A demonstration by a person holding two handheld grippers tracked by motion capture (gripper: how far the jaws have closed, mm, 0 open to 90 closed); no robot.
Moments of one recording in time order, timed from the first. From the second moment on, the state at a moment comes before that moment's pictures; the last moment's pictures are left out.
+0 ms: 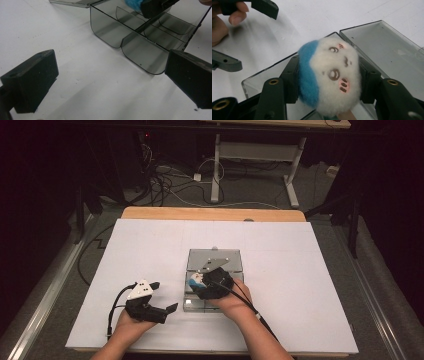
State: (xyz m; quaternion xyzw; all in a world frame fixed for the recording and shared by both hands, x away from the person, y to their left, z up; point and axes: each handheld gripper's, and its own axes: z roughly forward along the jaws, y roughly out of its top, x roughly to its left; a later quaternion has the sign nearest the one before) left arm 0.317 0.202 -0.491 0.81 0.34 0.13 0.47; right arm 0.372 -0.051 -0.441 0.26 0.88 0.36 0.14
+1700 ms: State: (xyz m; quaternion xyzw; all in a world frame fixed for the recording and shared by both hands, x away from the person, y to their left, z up) left arm 0.316 0.203 -0.491 0.80 0.34 0.13 0.47; right arm 0.367 -0.084 -0.441 0.28 0.86 0.40 0.12
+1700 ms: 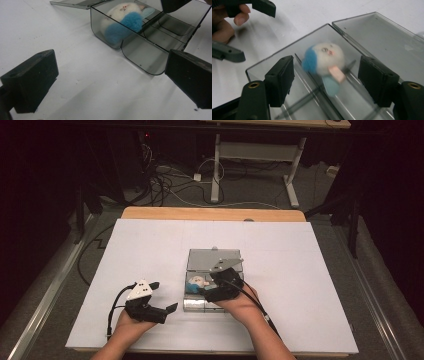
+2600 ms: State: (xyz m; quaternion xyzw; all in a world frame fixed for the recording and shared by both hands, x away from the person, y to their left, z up) left arm 0.317 0.203 -0.491 0.80 0.33 0.13 0.47; right arm 0.327 -0.195 -0.452 0.35 0.81 0.44 0.17
